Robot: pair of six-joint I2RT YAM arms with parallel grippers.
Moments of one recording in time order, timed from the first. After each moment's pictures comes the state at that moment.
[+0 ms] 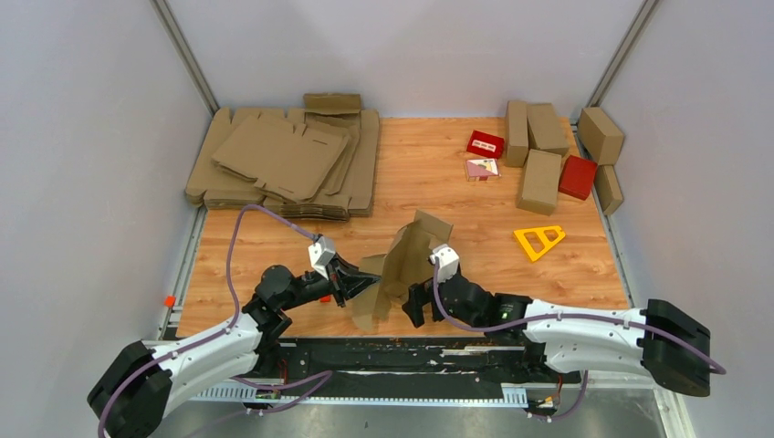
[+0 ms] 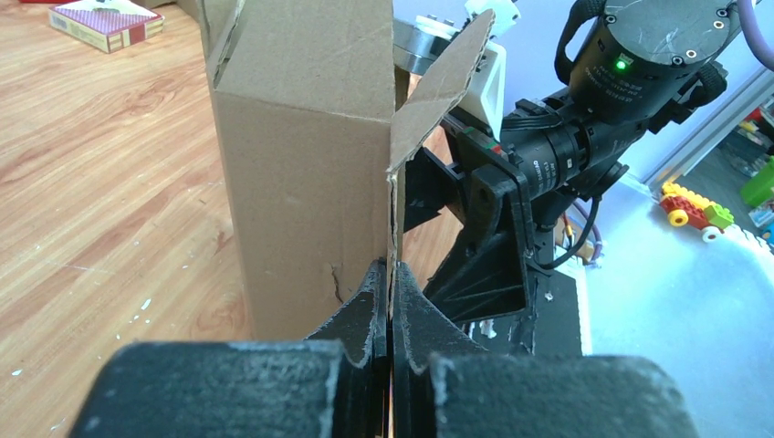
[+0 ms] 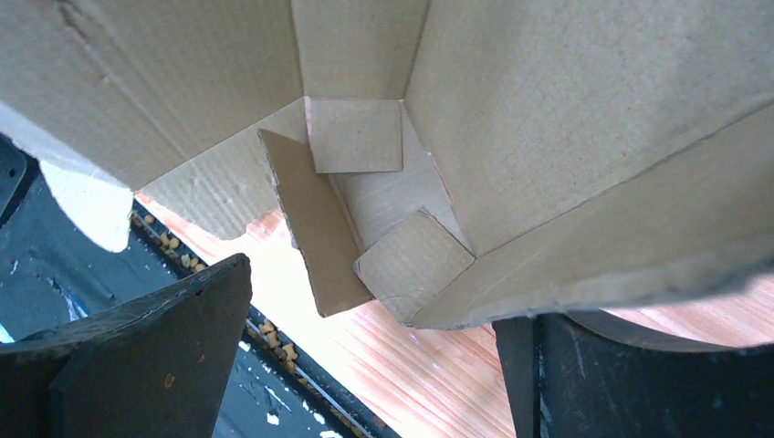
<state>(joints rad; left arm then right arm) -0.74 0.77 0.09 0.81 0.50 -0.41 1.20 1.01 0.37 0.02 0.31 0.57</state>
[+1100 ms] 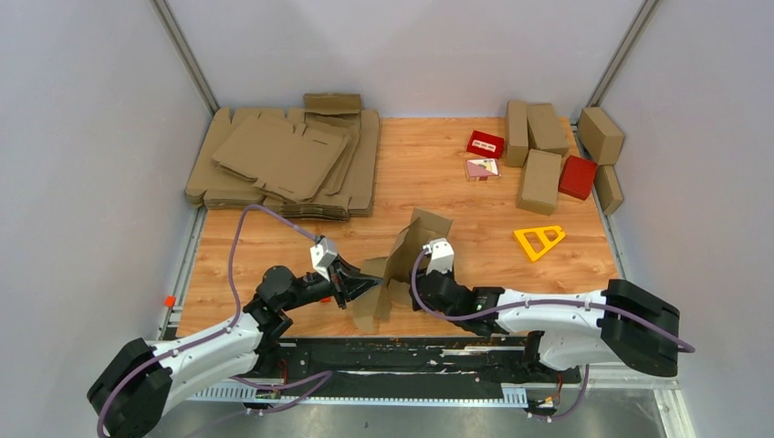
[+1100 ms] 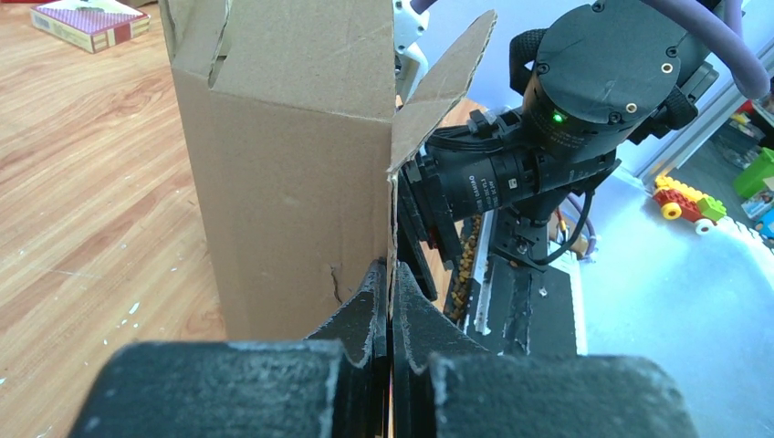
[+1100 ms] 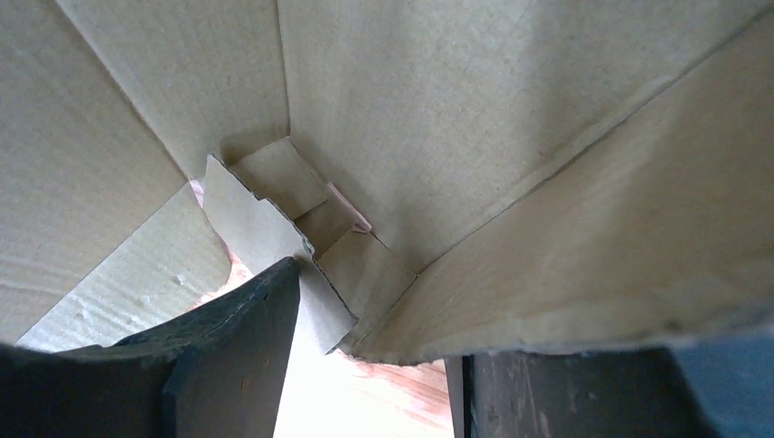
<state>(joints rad) -0.76 0.79 0.09 0.82 0.50 -0.41 1.19 1.24 0.48 -0.03 0.53 0.68</state>
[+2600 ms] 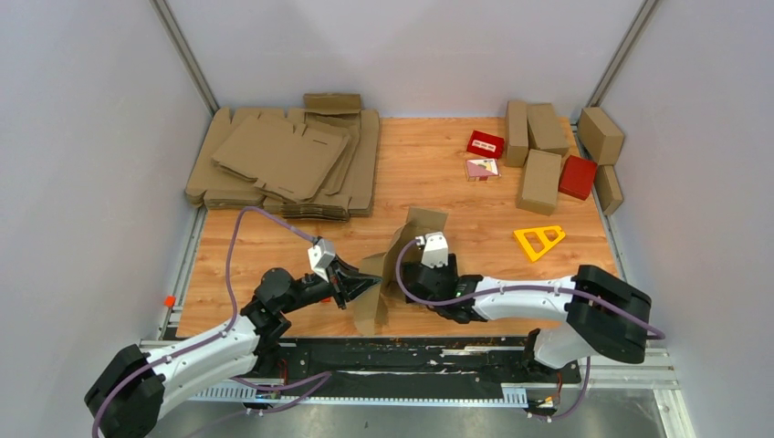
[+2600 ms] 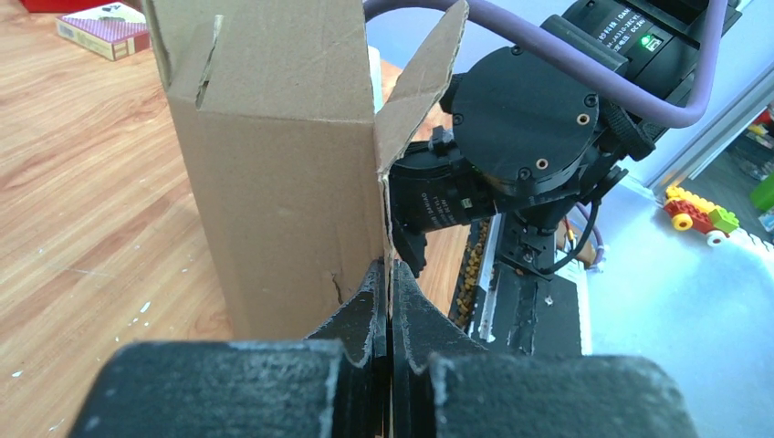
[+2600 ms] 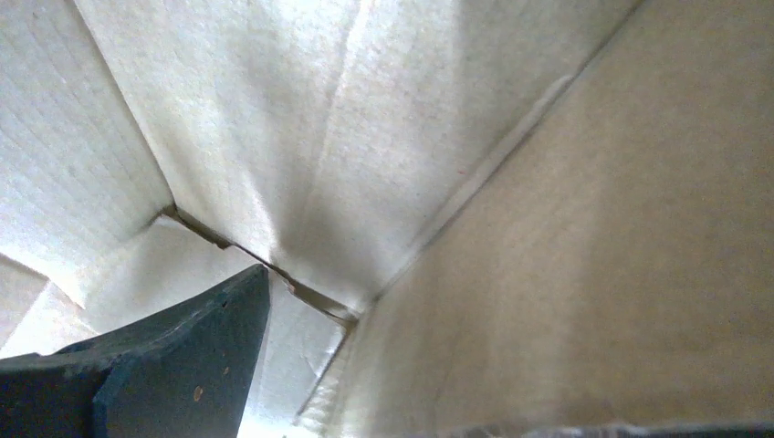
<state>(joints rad) -0.78 0.73 0.09 0.77 0.44 -0.40 1.16 1.44 0.64 -0.19 0.60 0.78</state>
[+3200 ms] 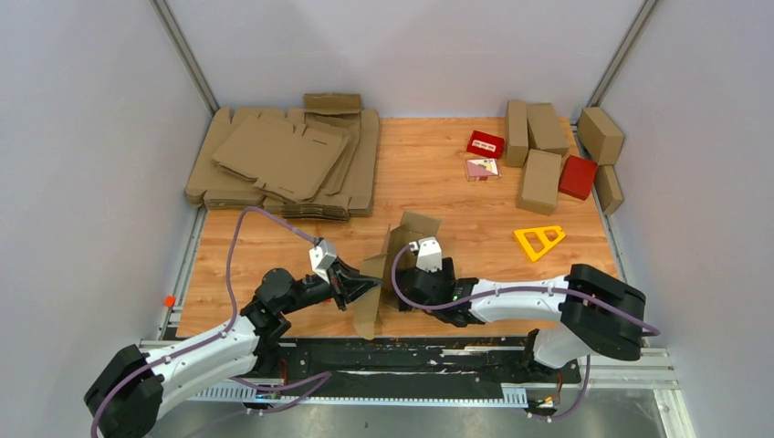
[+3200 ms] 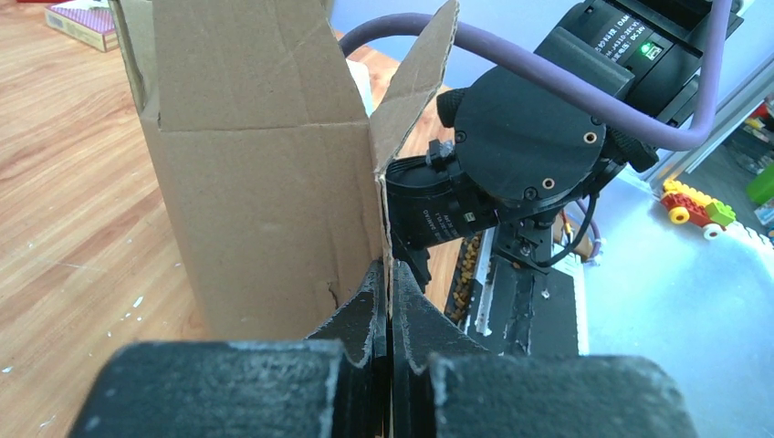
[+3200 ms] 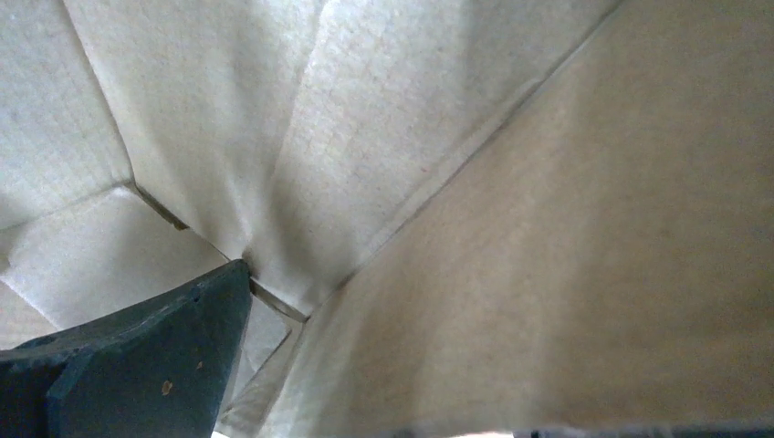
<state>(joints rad) -0.79 0.72 0.09 0.75 0.43 -0.39 1.19 1.46 0.63 -0.16 0.55 0.77</state>
